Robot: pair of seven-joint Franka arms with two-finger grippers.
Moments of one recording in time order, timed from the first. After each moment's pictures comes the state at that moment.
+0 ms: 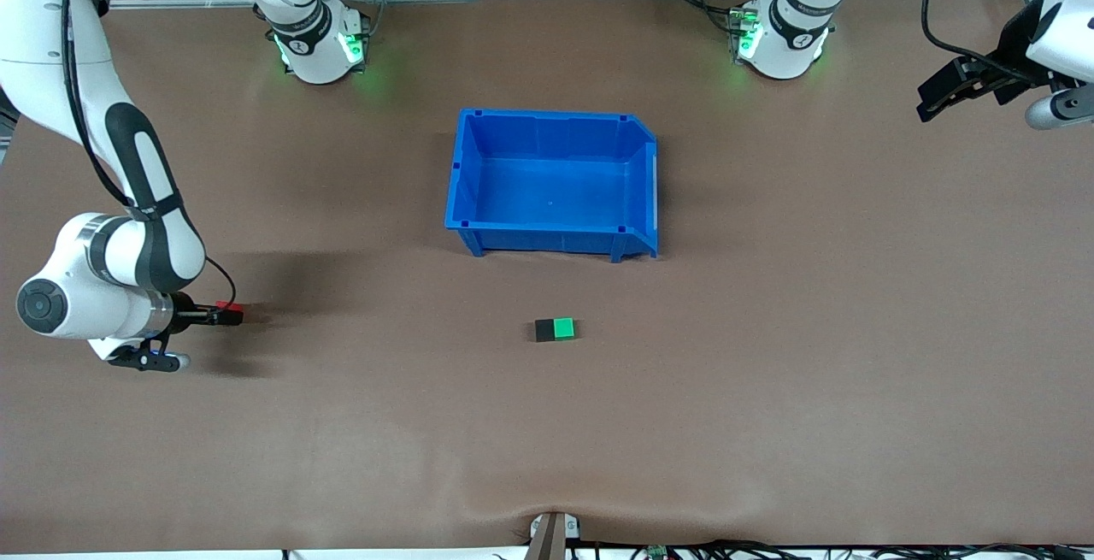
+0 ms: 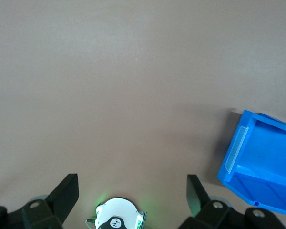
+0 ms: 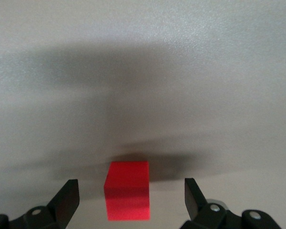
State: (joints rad) left arm -0.01 -0.14 -0.10 -1.65 0.08 1.44 -0.29; right arm -0.18 0.69 0.00 -1.67 -0.01 2.17 -0.05
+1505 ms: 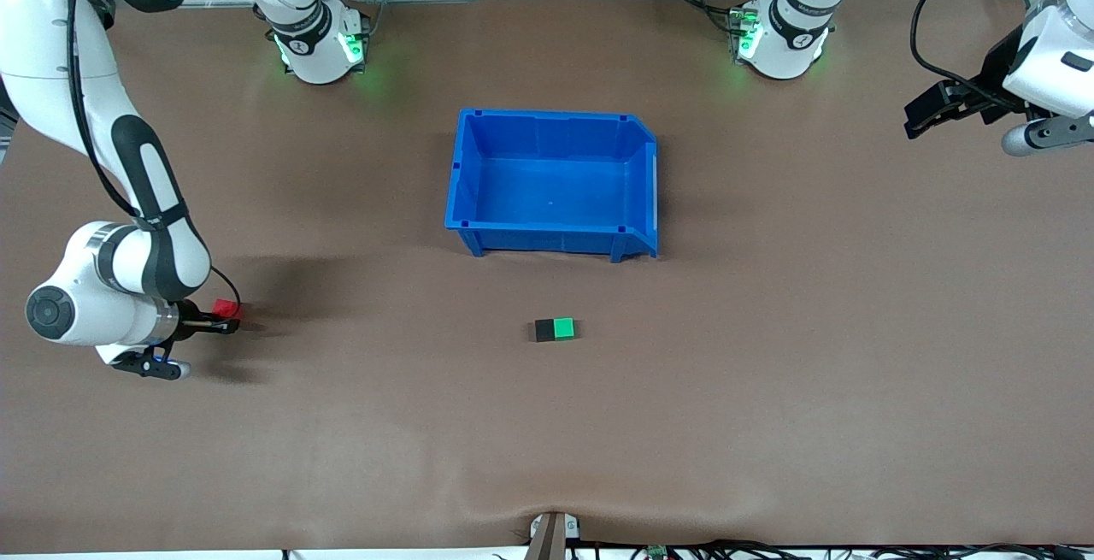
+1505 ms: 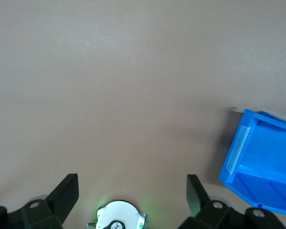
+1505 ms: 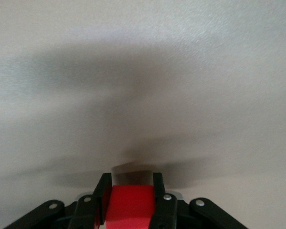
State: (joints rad) left arm 0.00 -0.10 -0.12 -1.64 0.07 1.47 -0.27; right arm -0.18 0.73 0.00 -1.63 0.04 2.16 0.02
